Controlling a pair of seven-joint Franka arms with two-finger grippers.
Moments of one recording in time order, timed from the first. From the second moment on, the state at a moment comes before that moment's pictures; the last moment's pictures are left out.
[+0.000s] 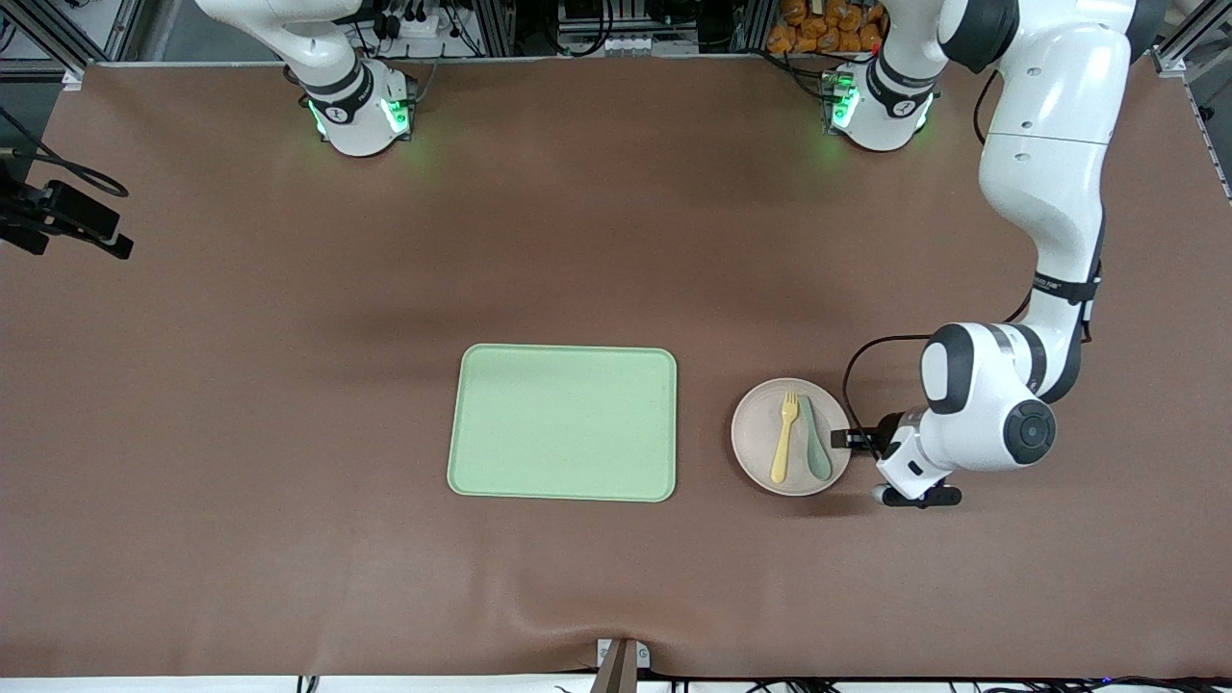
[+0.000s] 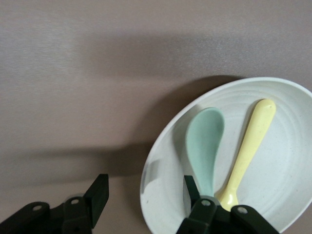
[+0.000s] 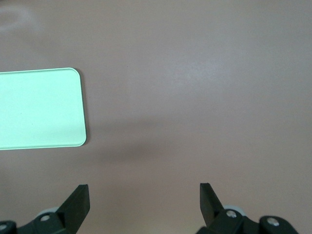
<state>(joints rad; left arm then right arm) -0.16 0.78 0.00 -1.50 -0.28 2.14 0.00 0.05 0.01 -0.10 -1.47 0.05 1.48 0.05</state>
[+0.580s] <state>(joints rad) -0.17 0.78 0.00 -1.50 -0.28 2.16 0.00 0.05 0.01 -0.10 -1.47 0.05 1.48 0.05</state>
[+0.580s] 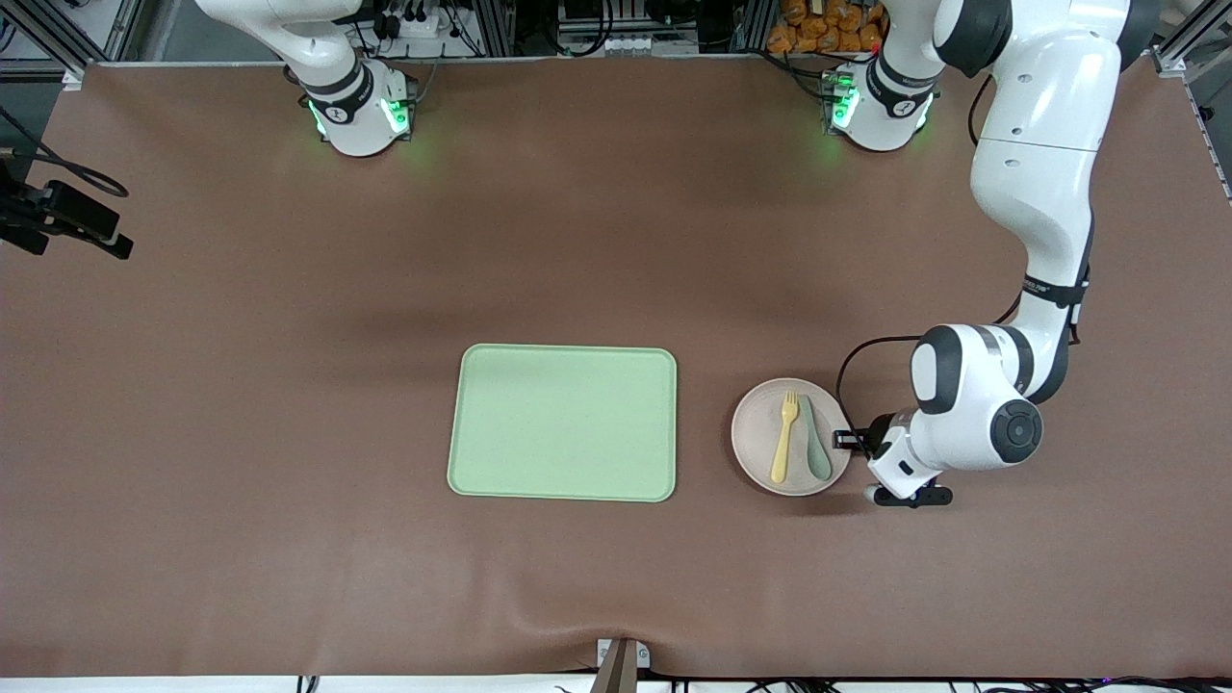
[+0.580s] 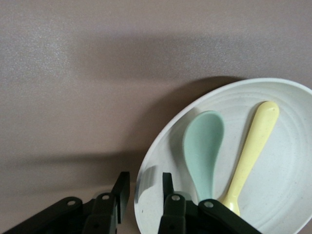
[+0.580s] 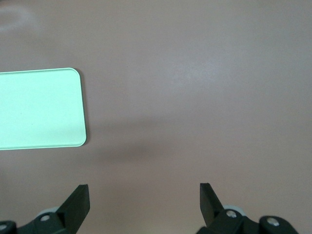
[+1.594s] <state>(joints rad) -0.17 0.79 0.00 -1.50 -0.28 2.17 0.00 0.05 0.01 -0.09 -1.47 0.05 1.48 0.05</state>
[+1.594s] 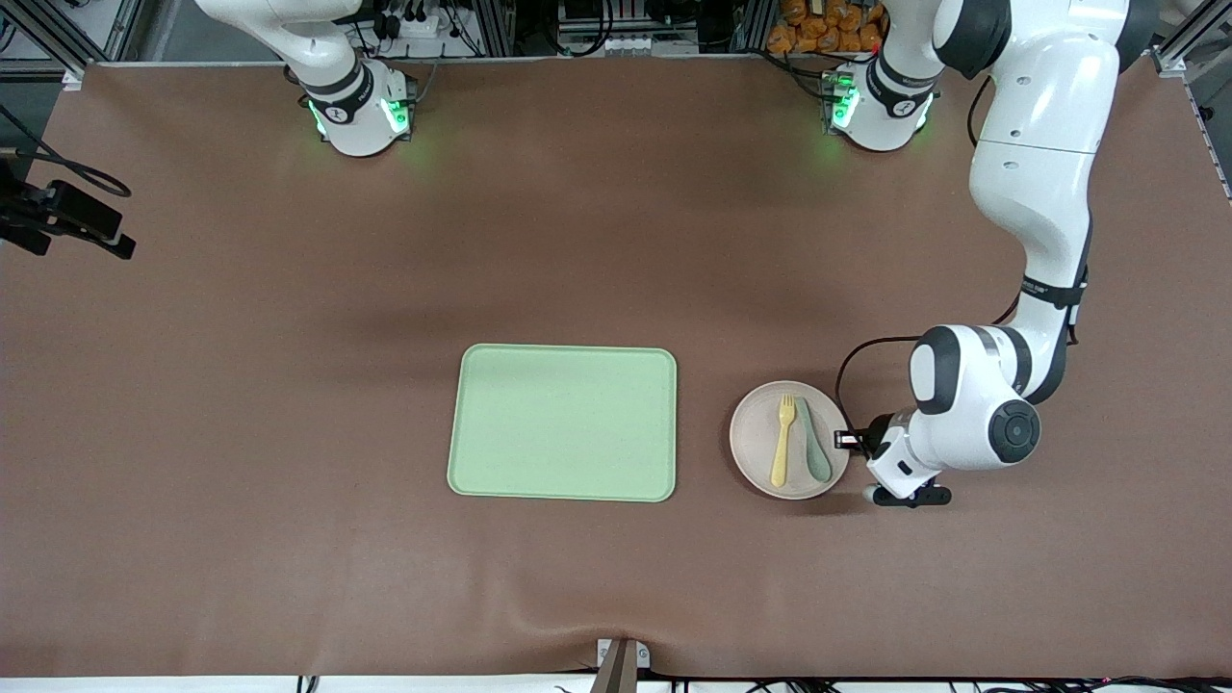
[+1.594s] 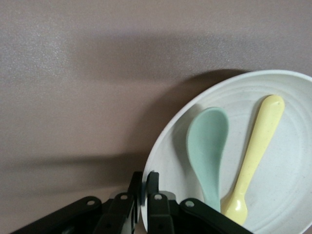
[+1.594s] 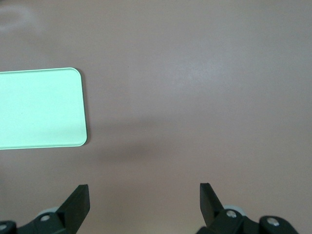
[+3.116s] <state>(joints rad) -0.18 0.72 -0.11 -1.45 -0.37 2.10 -0.03 0.04 0.02 -0.11 -1.47 0.05 1.48 0.05</state>
